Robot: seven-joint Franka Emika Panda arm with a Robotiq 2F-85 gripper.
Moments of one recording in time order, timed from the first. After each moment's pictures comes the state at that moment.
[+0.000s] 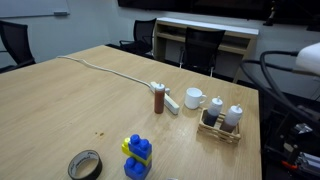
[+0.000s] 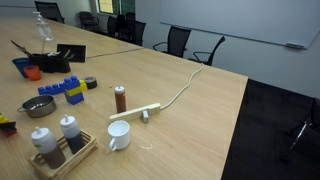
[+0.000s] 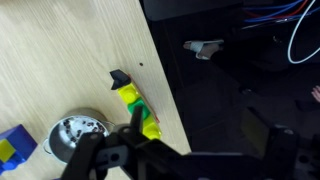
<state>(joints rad) 0.60 -0.21 0.40 -2.41 0.29 2.13 -0.59</state>
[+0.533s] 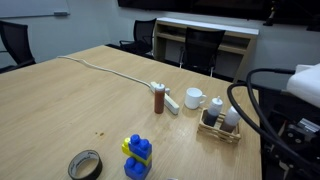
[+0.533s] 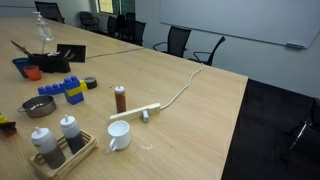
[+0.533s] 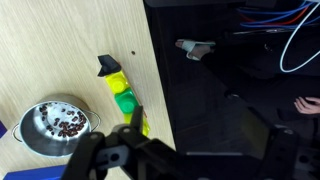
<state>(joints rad) 0.62 -0.14 0.39 -2.40 0.32 2.17 -0.70</state>
